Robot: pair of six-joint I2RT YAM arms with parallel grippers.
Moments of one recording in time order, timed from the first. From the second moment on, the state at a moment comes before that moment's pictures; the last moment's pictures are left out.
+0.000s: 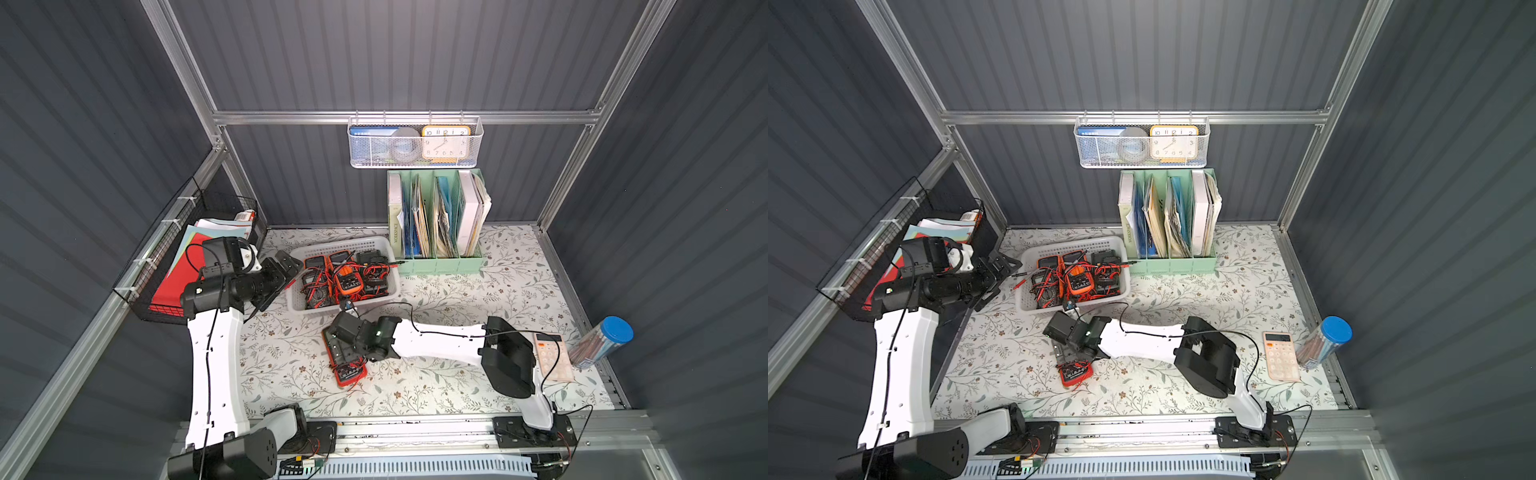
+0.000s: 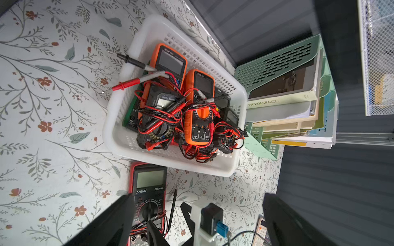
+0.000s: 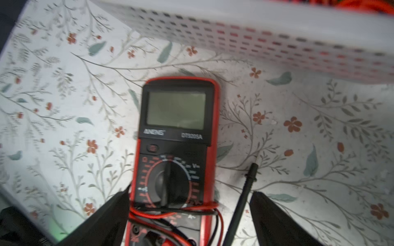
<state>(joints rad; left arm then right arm) 0.29 1.17 1.40 -1.10 0.44 -0.54 1.21 2.09 1.69 -0.58 0.23 0.69</state>
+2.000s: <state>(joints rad) 0.29 1.18 1.28 -1.05 0.45 -0.53 1.23 2.30 1.87 -0.73 0.17 0.68</state>
